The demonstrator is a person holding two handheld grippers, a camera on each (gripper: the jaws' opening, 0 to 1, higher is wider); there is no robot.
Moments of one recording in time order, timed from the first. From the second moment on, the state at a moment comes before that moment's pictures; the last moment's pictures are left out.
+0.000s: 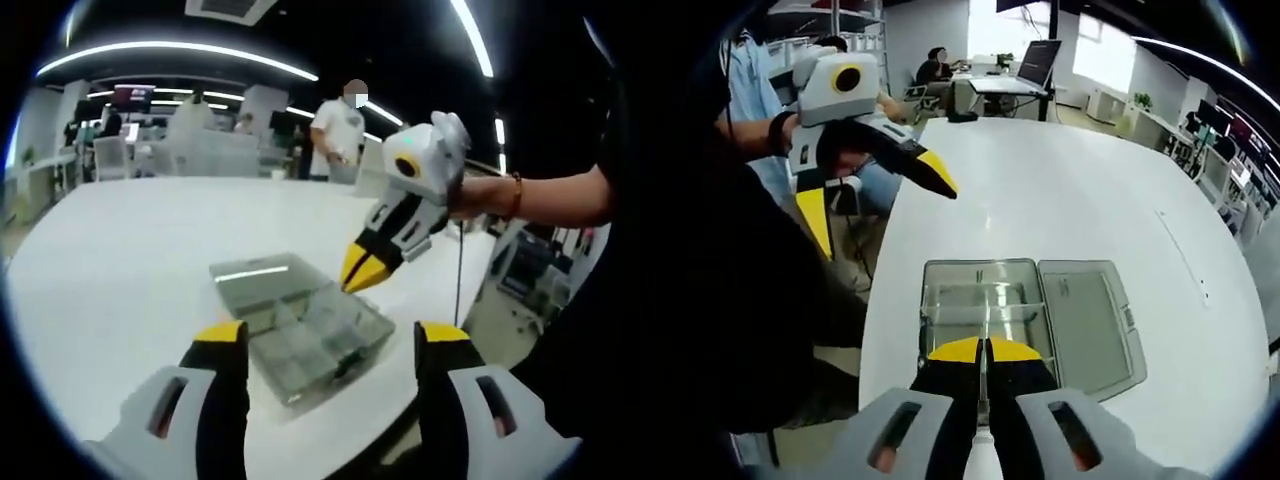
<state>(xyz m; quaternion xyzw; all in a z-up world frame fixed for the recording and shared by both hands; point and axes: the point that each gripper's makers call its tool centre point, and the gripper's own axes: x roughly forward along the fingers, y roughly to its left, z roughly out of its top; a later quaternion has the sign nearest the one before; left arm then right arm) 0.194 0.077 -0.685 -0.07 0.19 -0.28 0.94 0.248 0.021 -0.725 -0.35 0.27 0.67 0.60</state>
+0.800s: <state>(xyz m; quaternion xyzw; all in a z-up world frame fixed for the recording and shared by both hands) 0.191 0.080 -0.685 -0.07 0.19 -0.27 0.94 0.249 0.028 -0.731 -0.38 0.28 0.68 0.56</state>
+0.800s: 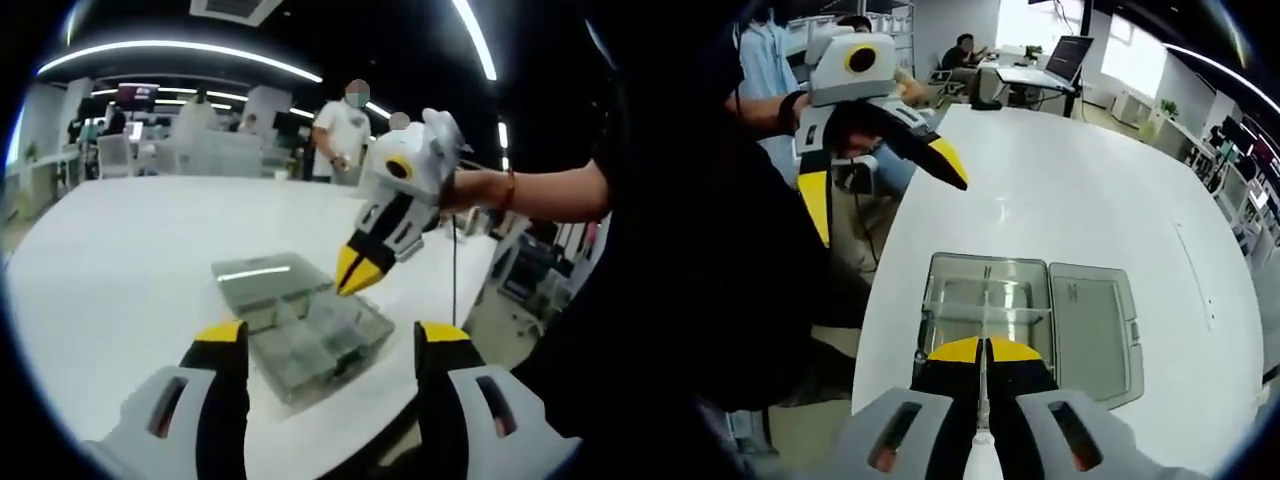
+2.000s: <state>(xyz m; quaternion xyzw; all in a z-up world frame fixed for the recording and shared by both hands) 0.188 0.081 -0.685 -0.07 0.19 -0.27 0.94 0.252 0.029 -0.764 -0.44 0.33 0.65 0.53</state>
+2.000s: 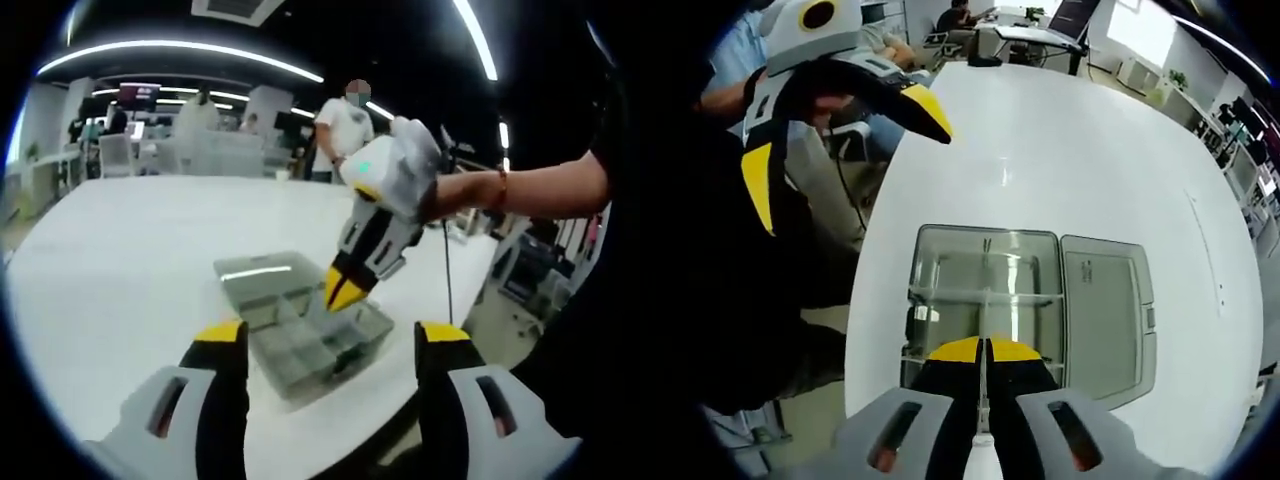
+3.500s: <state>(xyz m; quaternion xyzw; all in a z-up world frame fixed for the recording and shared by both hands) 0.180 0.078 -0.688 -0.06 0.20 -0.28 0.94 0.253 0.029 -0.777 -0.41 0.32 0.63 0.58</state>
